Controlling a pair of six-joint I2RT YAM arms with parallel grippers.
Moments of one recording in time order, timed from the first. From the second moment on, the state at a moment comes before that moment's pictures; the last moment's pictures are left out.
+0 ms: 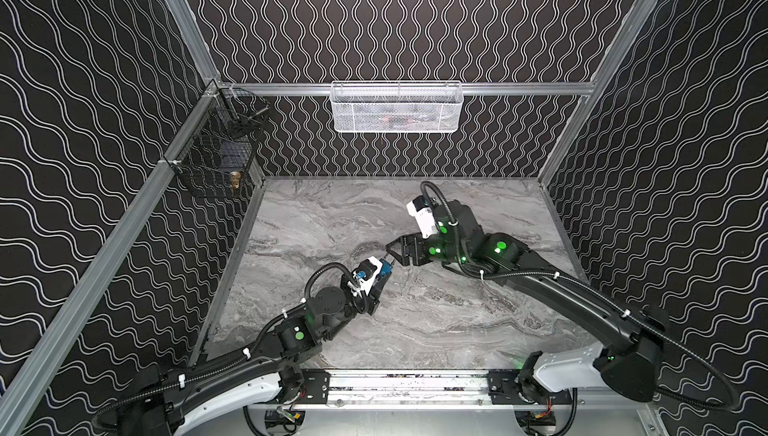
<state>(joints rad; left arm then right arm) -1.00 0.78 0.38 0.28 -0.34 0.06 0.88 1.42 1.36 -0.56 -0.14 0.49</state>
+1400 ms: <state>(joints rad) -1.00 0.74 0.34 0.32 -0.36 0.09 0.85 1.57 1.52 -0.77 0.02 0.36</state>
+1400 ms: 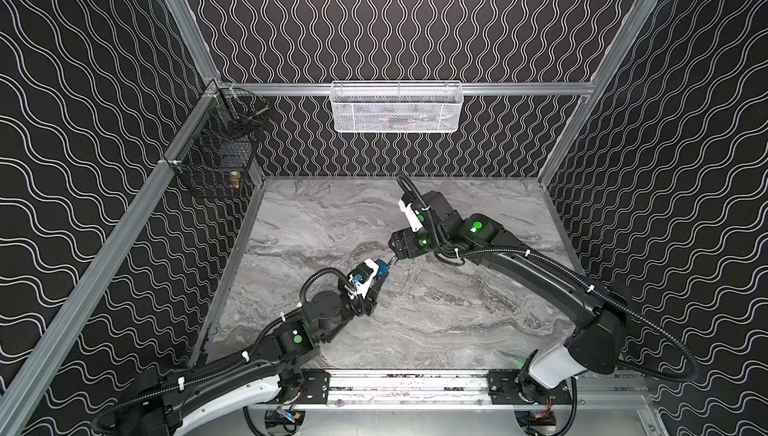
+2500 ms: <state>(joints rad) -1.00 0.92 0.56 0.18 -0.42 -0.13 0.69 1.23 1.13 -0.68 0.01 0.46</state>
